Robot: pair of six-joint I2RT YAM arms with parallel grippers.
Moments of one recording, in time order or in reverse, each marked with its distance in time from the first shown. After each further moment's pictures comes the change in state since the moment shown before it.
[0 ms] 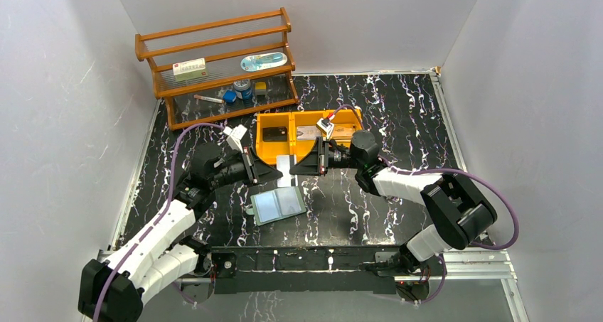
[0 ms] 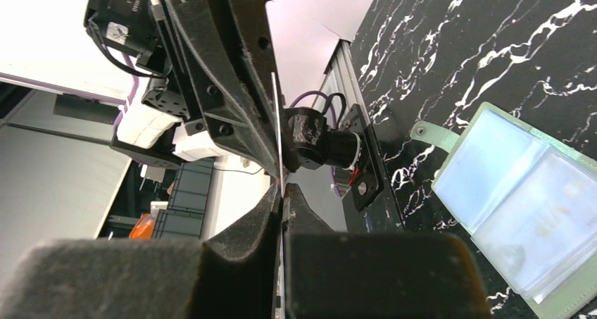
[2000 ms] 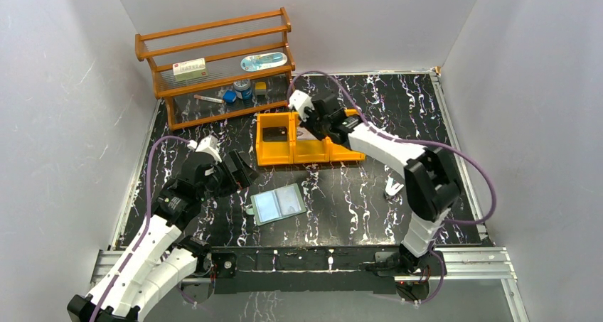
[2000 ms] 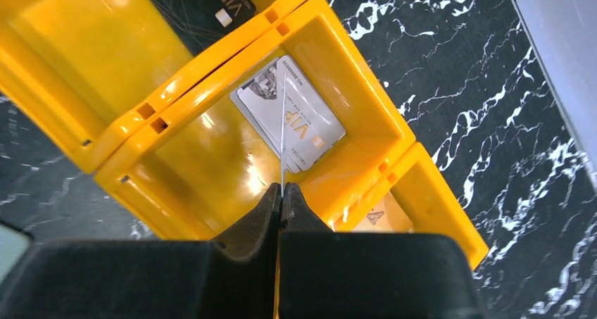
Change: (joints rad) left arm 0.017 -0.190 0.111 -0.625 -0.583 0.113; right arm 0.018 0.240 0.669 -1.072 0.879 -1.576
